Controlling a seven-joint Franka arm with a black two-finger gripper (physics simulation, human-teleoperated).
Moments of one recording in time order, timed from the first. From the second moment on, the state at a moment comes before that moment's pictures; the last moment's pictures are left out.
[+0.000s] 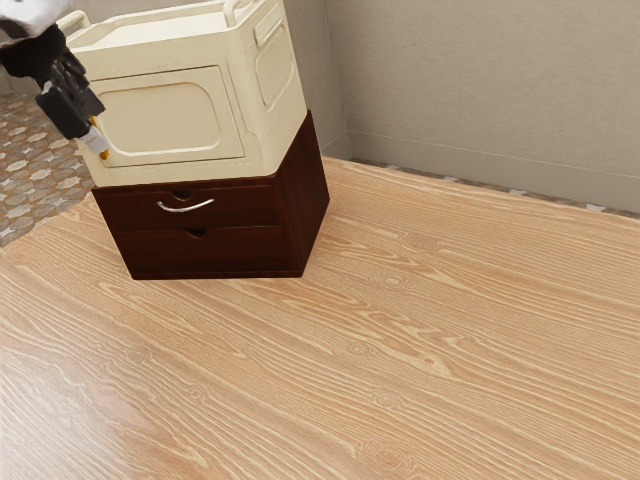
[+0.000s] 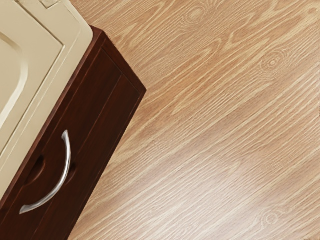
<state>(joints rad) 0.21 0.01 0.21 -1.21 -0.11 1.51 1.06</state>
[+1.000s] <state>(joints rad) 0.23 0.06 0.21 -1.73 0.09 2.27 1.43</state>
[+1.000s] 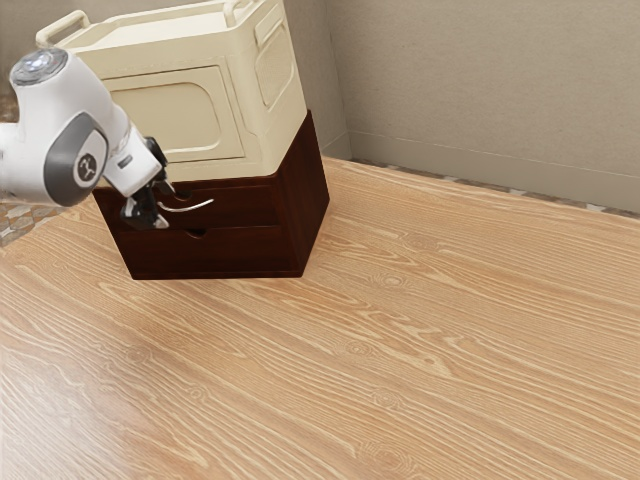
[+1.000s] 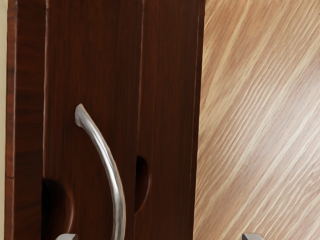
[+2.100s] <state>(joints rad) 0.26 0.17 0.21 -1.67 0.01 2.31 1.45</state>
